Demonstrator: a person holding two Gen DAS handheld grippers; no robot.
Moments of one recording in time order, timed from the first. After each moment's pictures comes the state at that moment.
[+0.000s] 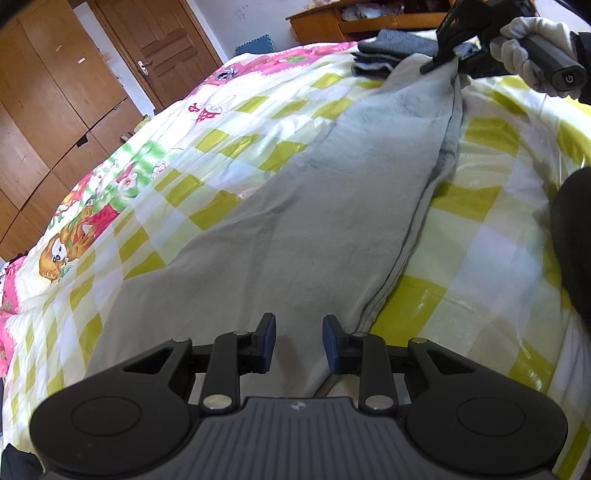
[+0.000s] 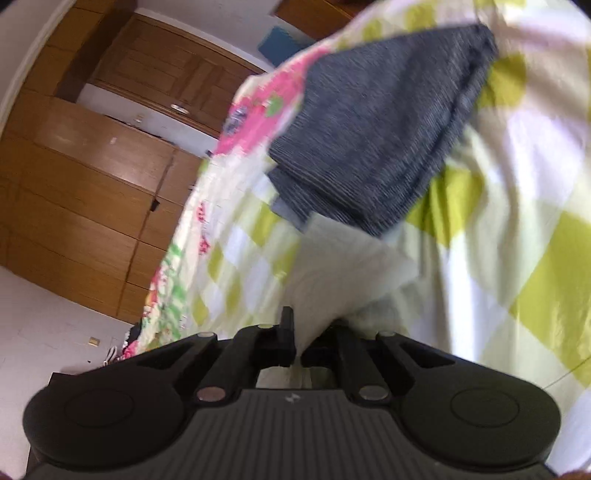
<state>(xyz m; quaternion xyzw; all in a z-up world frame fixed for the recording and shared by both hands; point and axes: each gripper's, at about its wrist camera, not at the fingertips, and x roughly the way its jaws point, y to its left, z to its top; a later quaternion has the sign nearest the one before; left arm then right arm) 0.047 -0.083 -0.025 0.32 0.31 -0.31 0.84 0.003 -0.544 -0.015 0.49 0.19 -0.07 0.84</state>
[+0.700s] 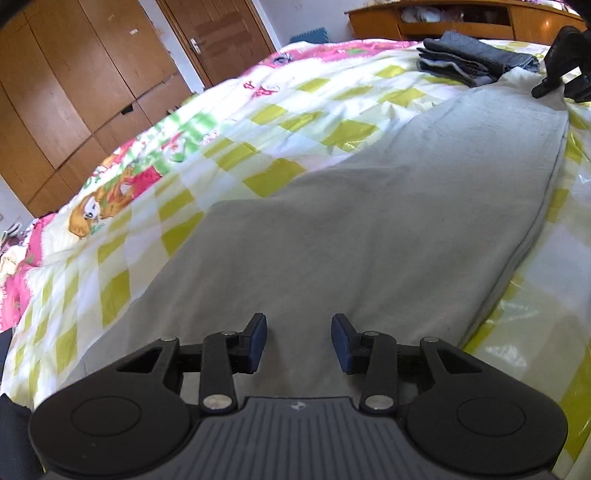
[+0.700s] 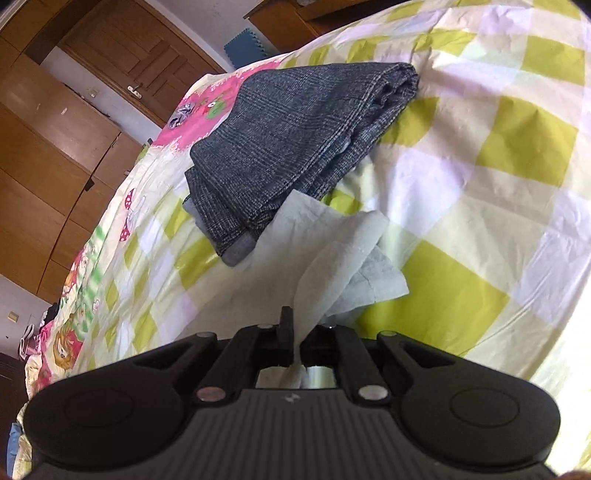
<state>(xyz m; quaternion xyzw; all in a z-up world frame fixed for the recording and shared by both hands) 0.064 -0.059 -0.045 0.29 0.32 -0.24 0.87 -0.013 -0.550 -0.052 0.43 0.29 -0.19 0.83</state>
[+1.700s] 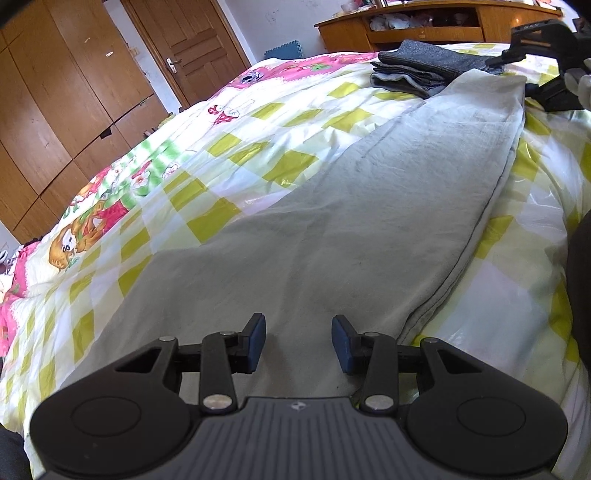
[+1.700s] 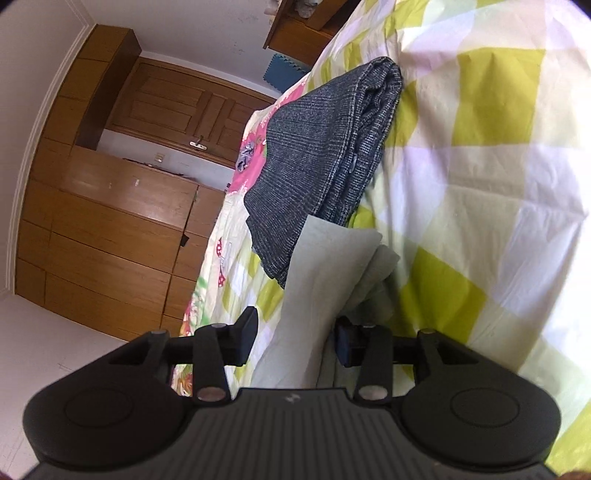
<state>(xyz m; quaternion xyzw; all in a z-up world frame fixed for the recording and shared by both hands) 0.040 -0.114 -0.041 0.30 0.30 -0.27 0.86 -0.065 -0.593 -0.079 0.58 0.15 -0.06 0.80</state>
